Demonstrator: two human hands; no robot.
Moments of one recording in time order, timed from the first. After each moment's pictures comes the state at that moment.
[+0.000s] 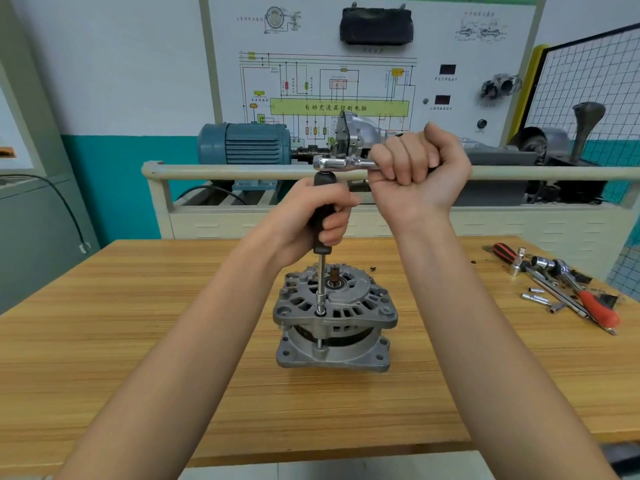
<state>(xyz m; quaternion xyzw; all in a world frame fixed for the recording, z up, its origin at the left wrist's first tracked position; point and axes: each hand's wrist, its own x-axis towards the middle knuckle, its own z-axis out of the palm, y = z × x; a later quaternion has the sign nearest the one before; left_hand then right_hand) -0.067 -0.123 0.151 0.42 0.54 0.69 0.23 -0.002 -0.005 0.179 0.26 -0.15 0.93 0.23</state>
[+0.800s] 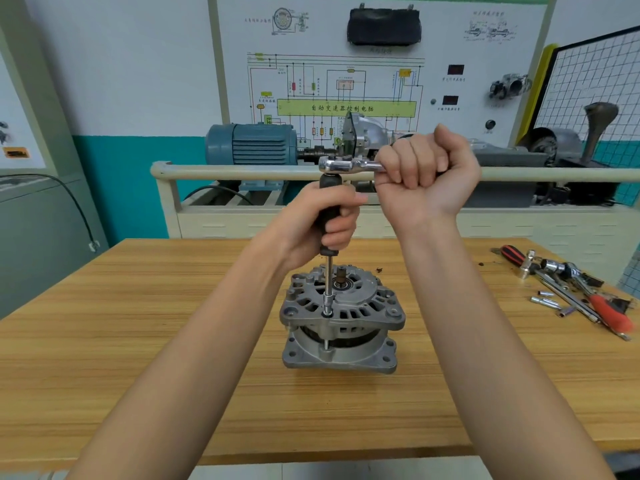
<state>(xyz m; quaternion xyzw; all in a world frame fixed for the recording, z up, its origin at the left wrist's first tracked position) -0.066 -0.123 0.148 0.43 0.52 0.69 0.26 0.000 -0.010 0.179 0.27 -0.15 0.92 0.23</state>
